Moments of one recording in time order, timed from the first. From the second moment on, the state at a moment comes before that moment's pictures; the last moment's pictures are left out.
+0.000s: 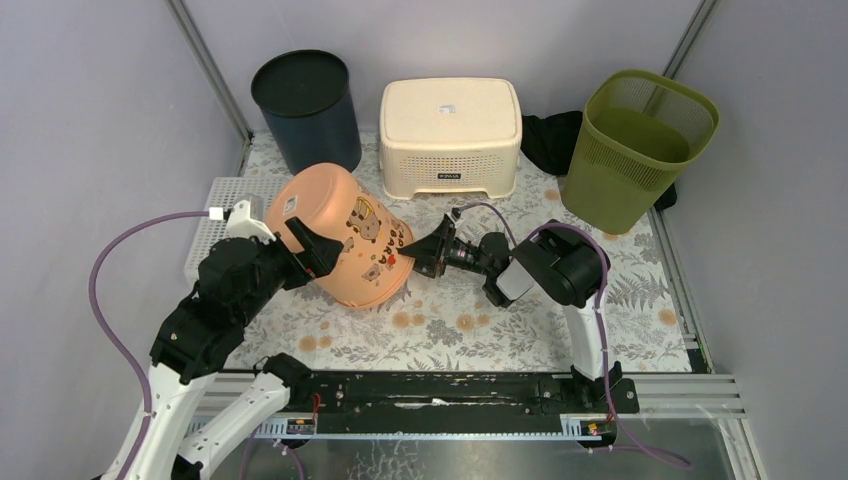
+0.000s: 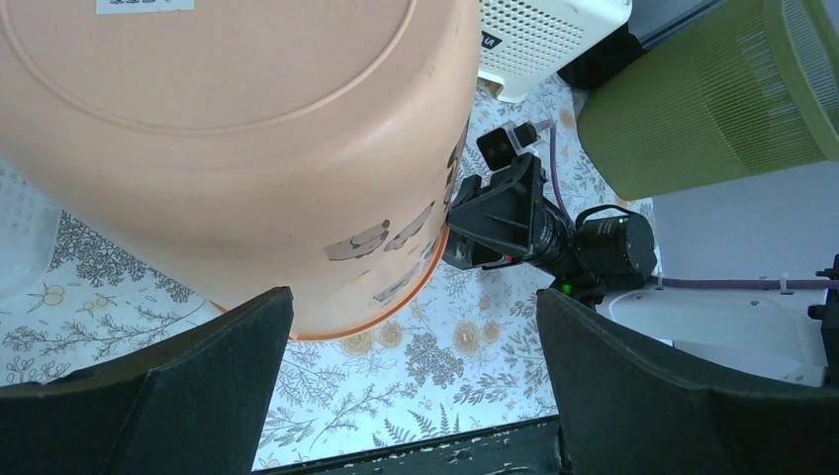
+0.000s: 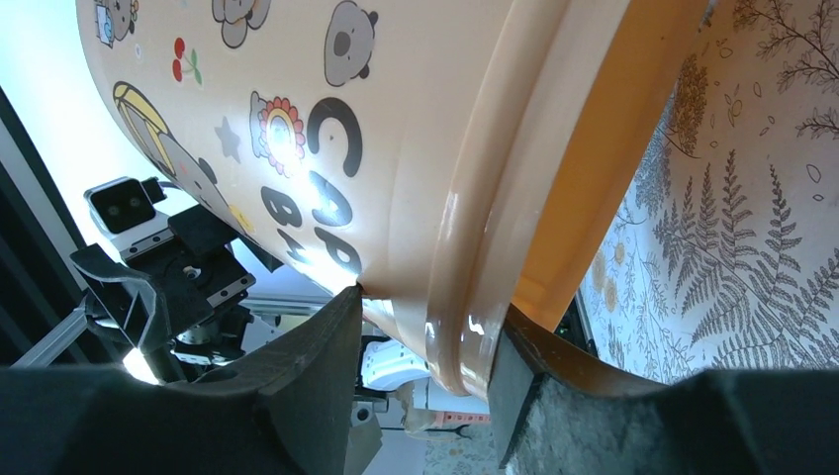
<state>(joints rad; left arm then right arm) -0.48 0.61 1.09 -0.88 -0.15 -0.69 0.68 2.12 0.72 1.53 -0.62 1.68</state>
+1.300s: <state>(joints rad) -0.48 0.64 1.09 -0.85 -0.14 -0.69 0.62 2.11 0.61 1.53 -0.68 1.64</state>
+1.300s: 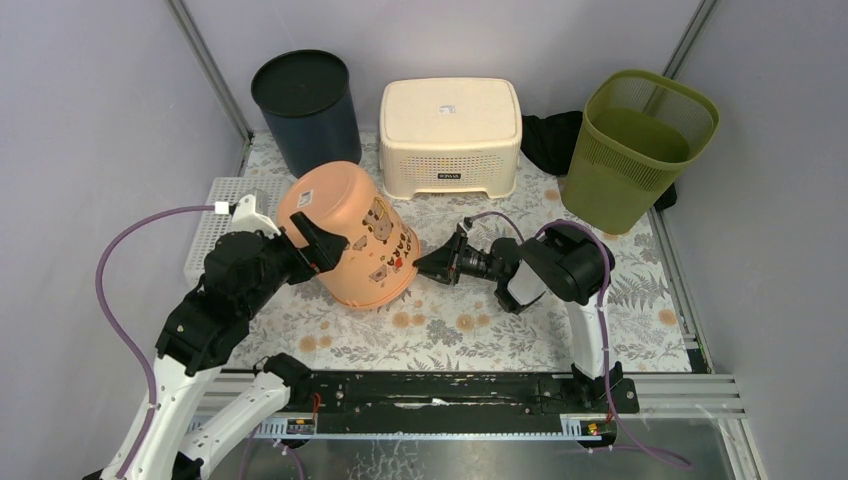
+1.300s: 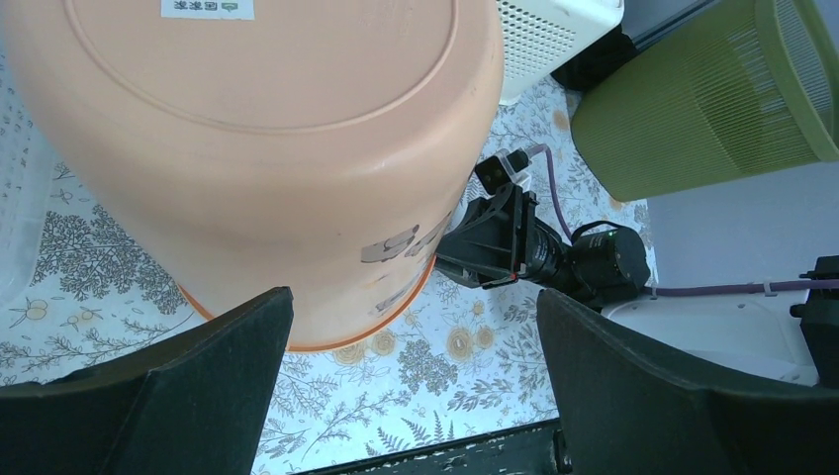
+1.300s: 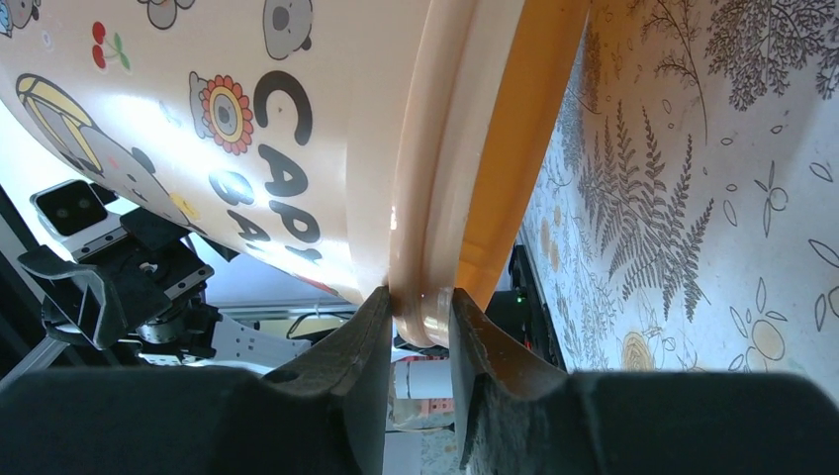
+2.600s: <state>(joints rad) -0.48 0.63 0.98 -0.82 -0.14 -0.70 0.59 2.23 0.60 1.54 -0.70 1.60</state>
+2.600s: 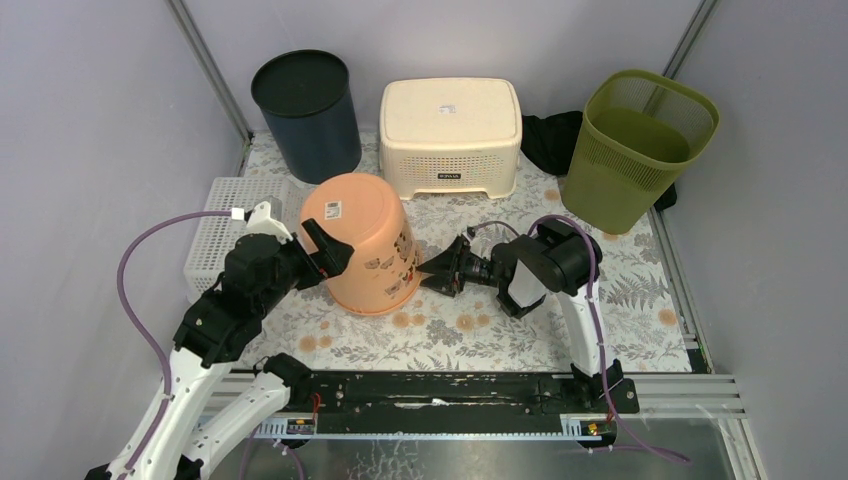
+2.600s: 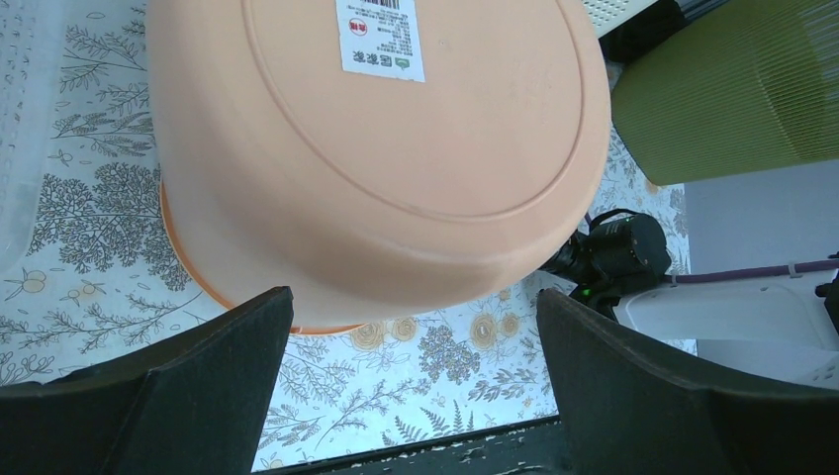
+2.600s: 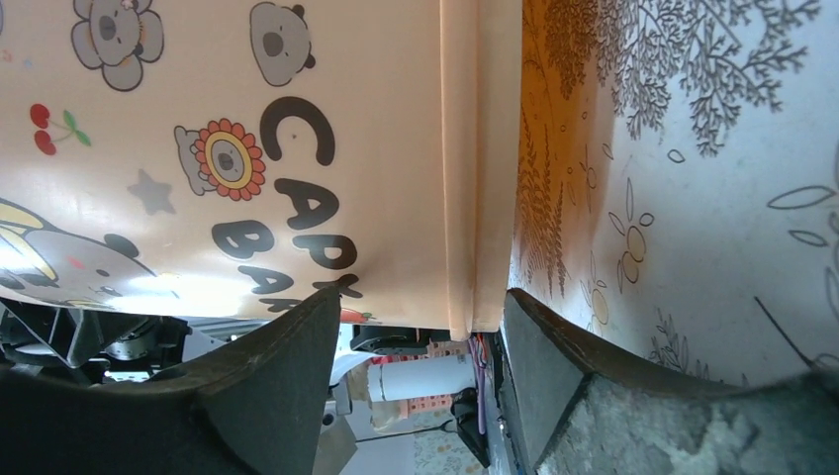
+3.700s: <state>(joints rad) -0.48 0.66 0.97 -0.79 -0.13 -0.71 0.59 1.83 0.68 0.52 -0.64 1.02</state>
